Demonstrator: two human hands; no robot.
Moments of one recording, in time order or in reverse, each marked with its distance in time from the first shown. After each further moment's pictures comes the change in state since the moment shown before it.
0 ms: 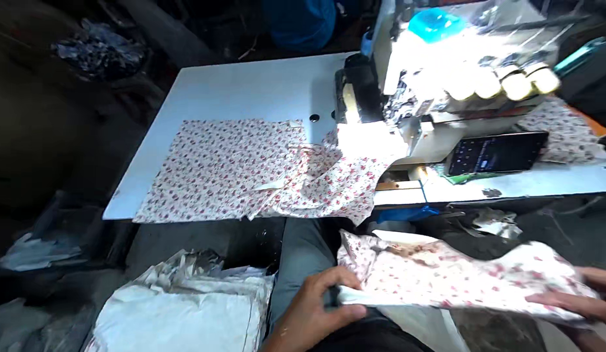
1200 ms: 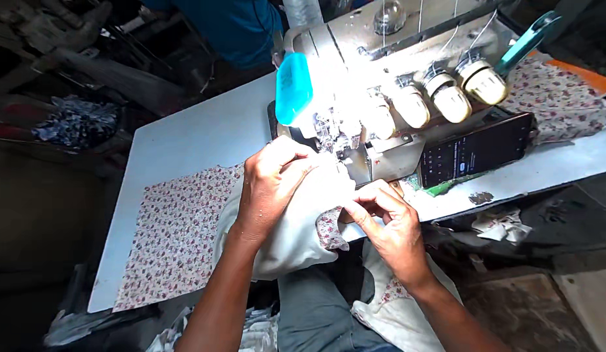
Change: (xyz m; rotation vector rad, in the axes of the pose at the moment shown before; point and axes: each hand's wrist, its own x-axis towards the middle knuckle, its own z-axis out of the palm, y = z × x) left_hand 0.247 0.051 -0.068 0.936 0.076 0.455; right_hand 0.171 0.007 0.173 0.473 0.341 0.072
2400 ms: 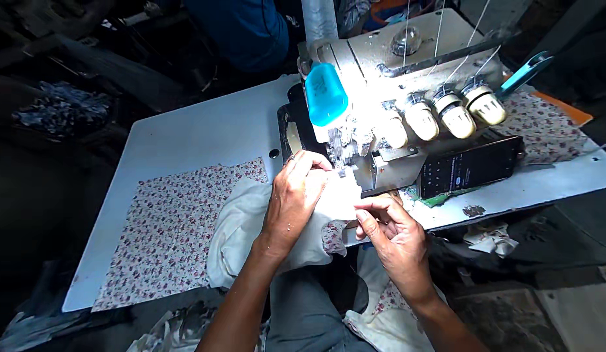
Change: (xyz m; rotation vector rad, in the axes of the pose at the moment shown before) left_hand -0.011 0.012 0.024 0.019 0.070 -0.087; right_hand -0.008 -0.009 0.000 0.110 0.001 0.032
